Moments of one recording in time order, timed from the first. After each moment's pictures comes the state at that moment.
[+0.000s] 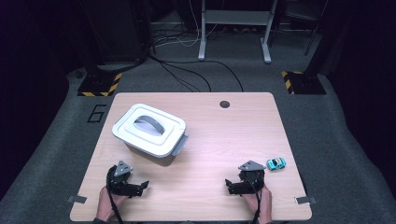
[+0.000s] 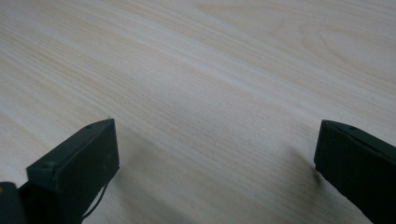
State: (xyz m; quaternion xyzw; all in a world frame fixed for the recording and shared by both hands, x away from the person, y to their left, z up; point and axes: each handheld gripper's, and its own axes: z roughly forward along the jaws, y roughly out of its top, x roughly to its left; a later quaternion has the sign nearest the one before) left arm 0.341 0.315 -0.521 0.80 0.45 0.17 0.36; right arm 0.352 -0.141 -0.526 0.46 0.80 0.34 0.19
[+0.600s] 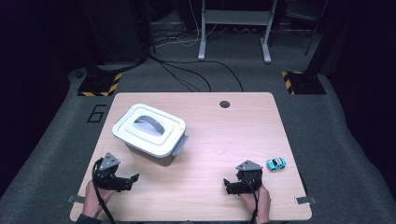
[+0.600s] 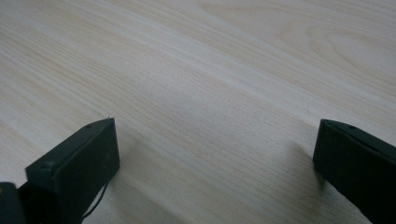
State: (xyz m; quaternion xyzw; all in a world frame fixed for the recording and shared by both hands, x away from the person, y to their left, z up) left arm 0.340 0.336 -0.468 0.80 0.44 0.20 0.36; right arm 0.354 -0.135 -0.530 0.46 0.80 0.33 0.20
